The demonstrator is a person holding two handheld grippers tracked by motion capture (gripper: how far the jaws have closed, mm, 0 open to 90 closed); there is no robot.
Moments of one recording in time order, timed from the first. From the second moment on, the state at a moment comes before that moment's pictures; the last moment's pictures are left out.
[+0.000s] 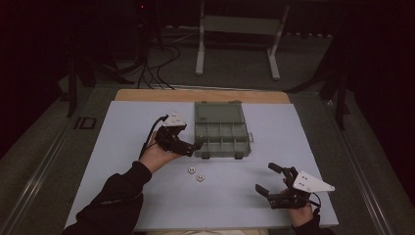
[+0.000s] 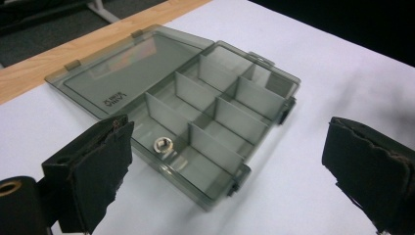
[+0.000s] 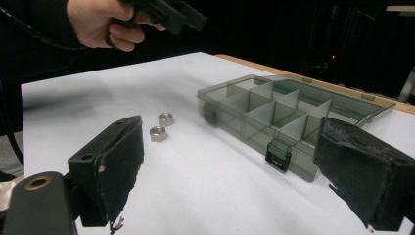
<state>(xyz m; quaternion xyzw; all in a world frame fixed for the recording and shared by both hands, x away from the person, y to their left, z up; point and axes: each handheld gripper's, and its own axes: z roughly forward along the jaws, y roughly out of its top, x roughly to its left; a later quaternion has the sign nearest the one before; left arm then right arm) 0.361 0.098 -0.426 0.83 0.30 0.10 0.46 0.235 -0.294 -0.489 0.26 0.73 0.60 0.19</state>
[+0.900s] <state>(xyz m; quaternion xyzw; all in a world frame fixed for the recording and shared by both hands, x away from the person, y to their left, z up) 0.322 0.109 -0.471 0.86 0.24 0.07 0.44 0.235 -0.294 -0.489 0.26 0.73 0.60 0.19</state>
